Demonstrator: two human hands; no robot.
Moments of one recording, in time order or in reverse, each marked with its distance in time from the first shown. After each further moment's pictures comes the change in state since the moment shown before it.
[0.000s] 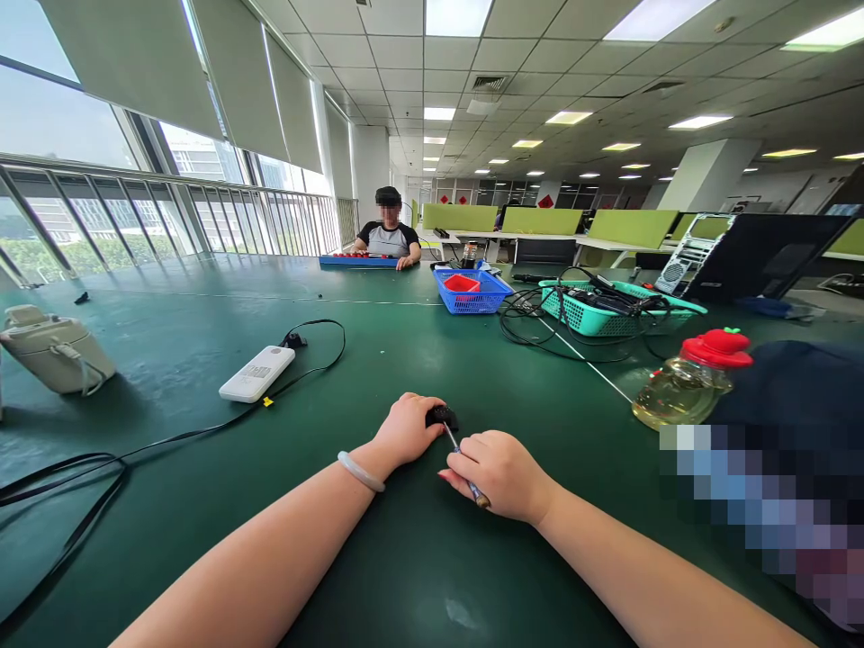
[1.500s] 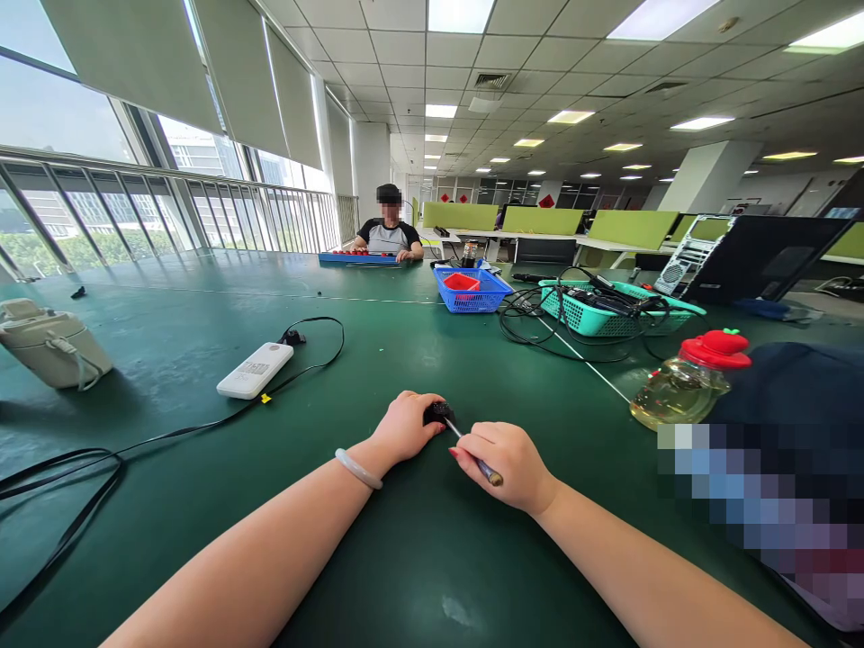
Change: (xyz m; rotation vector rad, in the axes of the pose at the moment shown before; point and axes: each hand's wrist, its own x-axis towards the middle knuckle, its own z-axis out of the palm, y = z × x) left_hand 0.001 -0.001 0.000 -0.051 -0.014 -0.041; right_hand -0.001 0.006 -0.008 0.165 0.040 0.198
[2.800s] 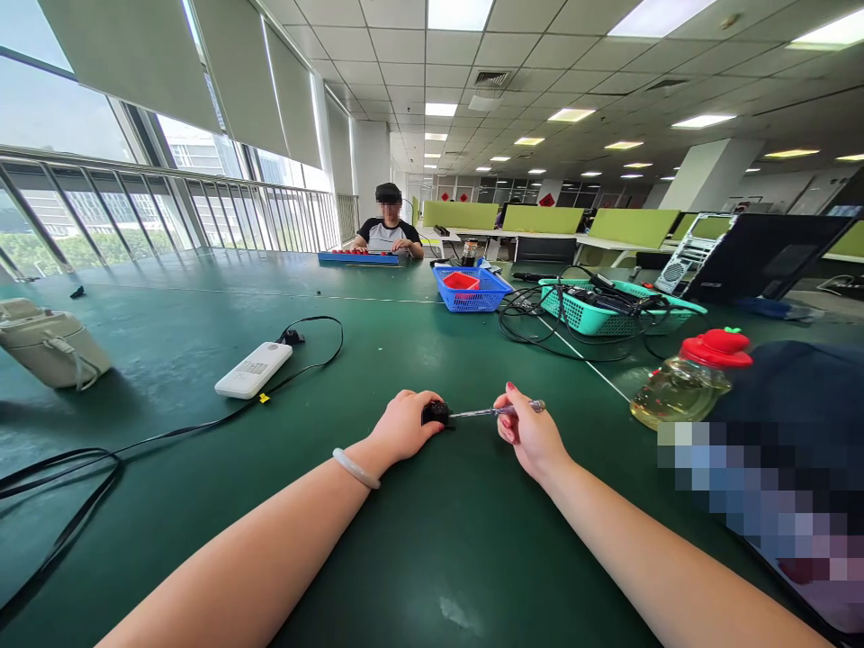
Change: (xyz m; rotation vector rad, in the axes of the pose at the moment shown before) left_hand -0.002 0.005 -0.005 -0.025 -0.032 -0.047; right_hand -0.003 0.038 0.010 1.206 0.410 1.239
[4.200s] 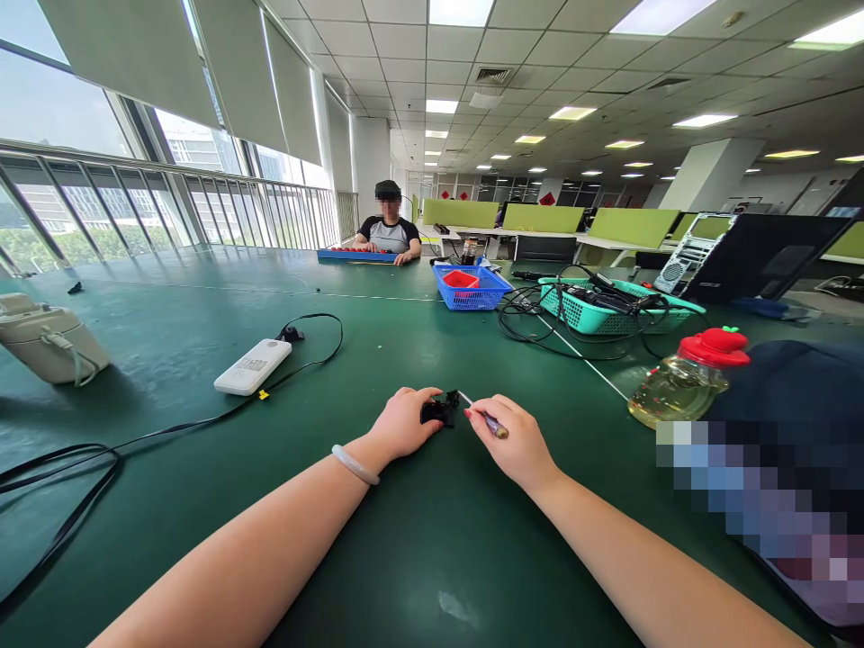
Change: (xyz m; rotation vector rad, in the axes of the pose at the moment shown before) left_hand 0.000 -0.001 0.003 0.007 0.016 0.013; right_hand -0.020 -0.002 0.007 -0.998 -0.147 -0.789
